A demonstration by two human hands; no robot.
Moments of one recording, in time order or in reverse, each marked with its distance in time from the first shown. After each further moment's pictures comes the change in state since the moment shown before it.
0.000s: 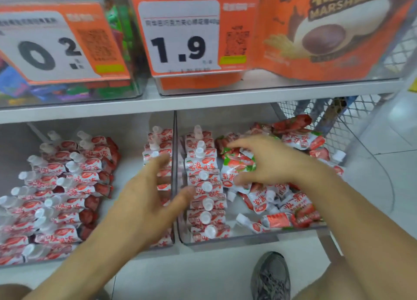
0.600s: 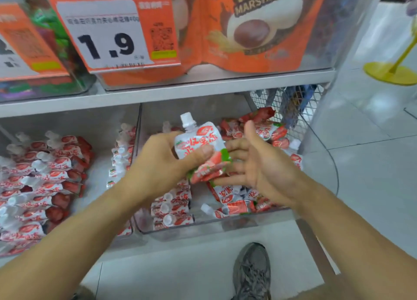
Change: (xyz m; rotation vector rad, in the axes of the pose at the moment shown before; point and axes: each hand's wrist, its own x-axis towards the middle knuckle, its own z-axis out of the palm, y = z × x) left_hand 0.035 0.081 0.042 -0.355 -0.179 -0.025; right_hand -0.074 0.005 0.008 1.553 0.102 0.150
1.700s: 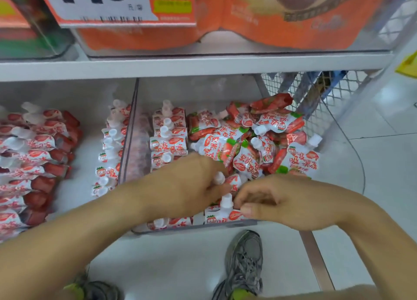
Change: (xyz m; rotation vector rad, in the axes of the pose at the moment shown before) left_hand 0.018 -0.030 0.022 0.694 -0.416 0.218; right_hand -0.011 0.008 -0.033 -1.071 -0.475 0.173
